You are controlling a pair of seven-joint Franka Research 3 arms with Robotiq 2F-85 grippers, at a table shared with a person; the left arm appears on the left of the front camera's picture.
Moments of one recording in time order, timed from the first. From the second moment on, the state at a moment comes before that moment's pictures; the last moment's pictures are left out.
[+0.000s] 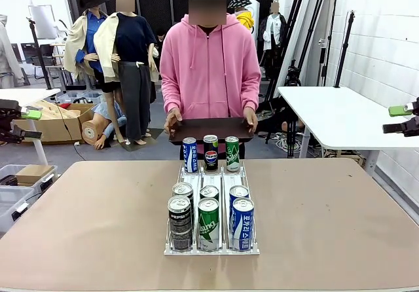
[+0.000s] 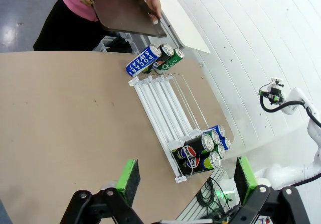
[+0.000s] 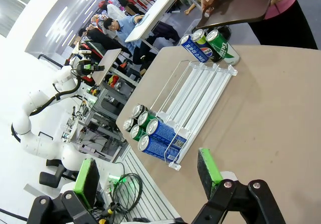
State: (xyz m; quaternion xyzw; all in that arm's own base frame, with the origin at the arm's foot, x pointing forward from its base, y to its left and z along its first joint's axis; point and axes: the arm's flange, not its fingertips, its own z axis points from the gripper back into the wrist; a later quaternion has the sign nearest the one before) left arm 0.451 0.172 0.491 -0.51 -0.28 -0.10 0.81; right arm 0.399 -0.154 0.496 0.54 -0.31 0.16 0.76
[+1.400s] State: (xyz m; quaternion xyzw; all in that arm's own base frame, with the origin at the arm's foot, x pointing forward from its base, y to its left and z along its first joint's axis) left arm 0.451 0.172 0.491 -0.51 -0.28 -0.10 0.81; right arm 0.399 -0.154 0.496 0.54 -0.31 0.16 0.76
